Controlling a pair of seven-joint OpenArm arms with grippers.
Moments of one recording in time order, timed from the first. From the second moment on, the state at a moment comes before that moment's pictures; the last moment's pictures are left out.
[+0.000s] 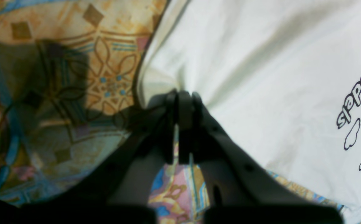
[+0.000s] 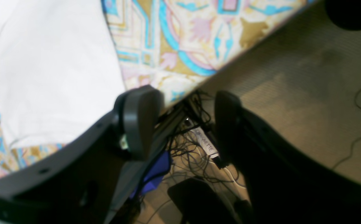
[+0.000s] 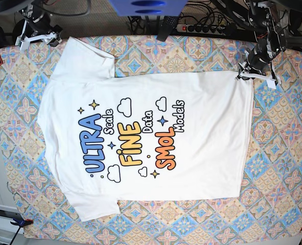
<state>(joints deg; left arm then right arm) 22.3 -10.8 -24.5 85.6 -42.6 0.7 42.9 -42.7 11.5 25.3 91.0 48.6 2.9 -32.7</state>
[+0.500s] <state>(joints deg) 22.3 -10.8 -24.5 85.6 -42.6 0.7 42.9 -42.3 11.5 21.1 90.9 48.6 9.2 -32.9</state>
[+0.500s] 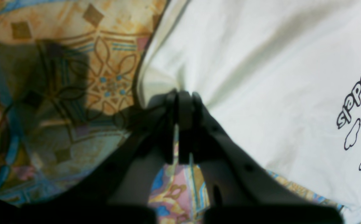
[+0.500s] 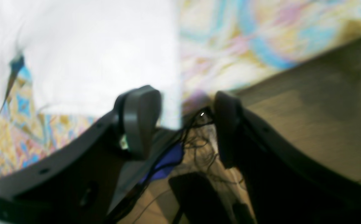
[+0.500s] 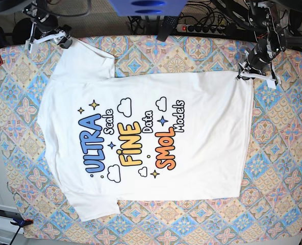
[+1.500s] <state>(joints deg) 22.5 -11.0 -24.5 85.6 -42.4 0.9 42.9 -39.1 13.2 15.3 92.4 44.7 5.9 -38.0</state>
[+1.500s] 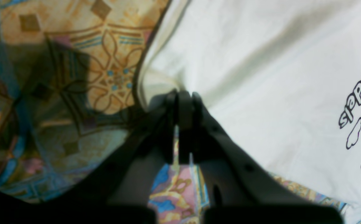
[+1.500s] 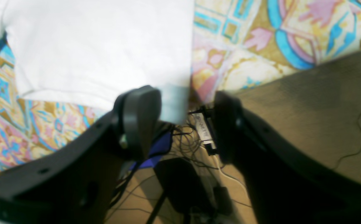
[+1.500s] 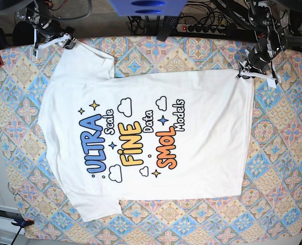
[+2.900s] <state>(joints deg) 22.3 -10.8 -24.5 85.4 -42.2 0.5 42.7 -39.2 12.0 14.0 97.5 47.9 9.5 -37.0</state>
